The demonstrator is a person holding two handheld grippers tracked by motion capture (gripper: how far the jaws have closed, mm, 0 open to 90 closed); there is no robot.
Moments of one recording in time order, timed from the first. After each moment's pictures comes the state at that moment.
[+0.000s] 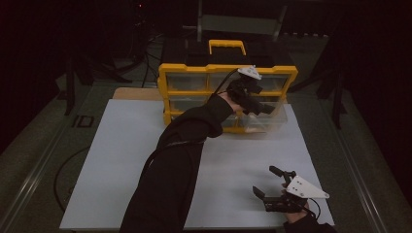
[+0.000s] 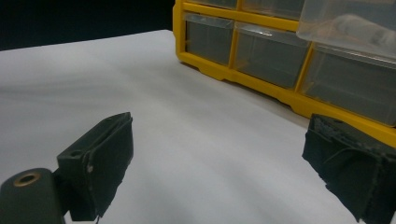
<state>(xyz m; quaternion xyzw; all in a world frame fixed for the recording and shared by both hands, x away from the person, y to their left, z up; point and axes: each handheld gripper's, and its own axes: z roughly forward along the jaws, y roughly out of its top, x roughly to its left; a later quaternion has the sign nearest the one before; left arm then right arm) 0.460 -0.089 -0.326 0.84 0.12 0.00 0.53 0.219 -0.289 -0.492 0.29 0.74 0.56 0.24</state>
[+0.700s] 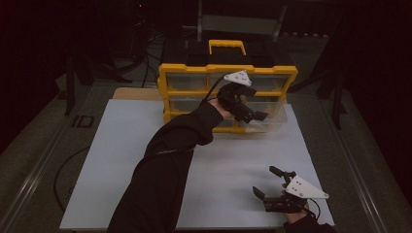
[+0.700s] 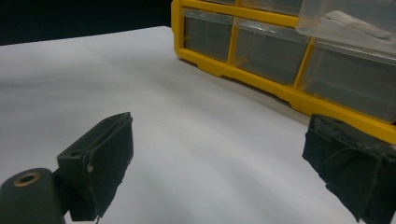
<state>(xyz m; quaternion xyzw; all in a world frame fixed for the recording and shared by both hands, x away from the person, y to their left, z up) 0.432 -0.060 -0.326 0.82 0.09 0.00 0.56 0.219 -0.289 -0.494 0.29 0.75 0.55 0.24</state>
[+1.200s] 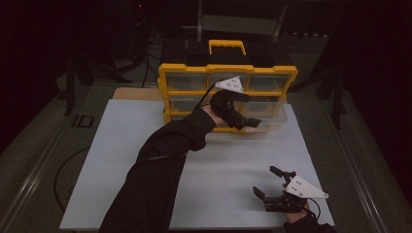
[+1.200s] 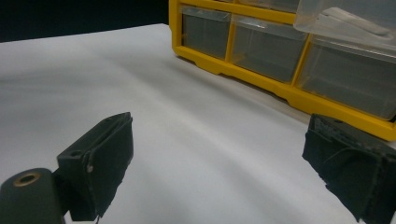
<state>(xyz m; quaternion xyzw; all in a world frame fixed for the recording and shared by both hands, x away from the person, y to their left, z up) 0.420 -0.043 -0.337 0.82 0.08 -0.01 0.56 0.219 -0.290 -0.495 0.29 0.75 0.54 0.24</state>
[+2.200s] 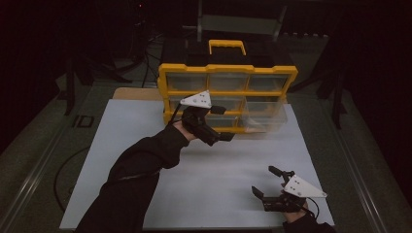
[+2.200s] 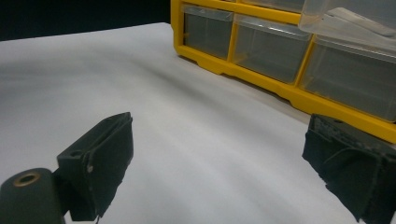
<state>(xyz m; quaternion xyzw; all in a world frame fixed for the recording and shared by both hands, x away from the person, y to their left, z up) 0.381 0.029 -0.357 0.81 0.10 0.00 0.58 0.221 -0.286 -0.494 0.29 0.75 0.54 0.24</state>
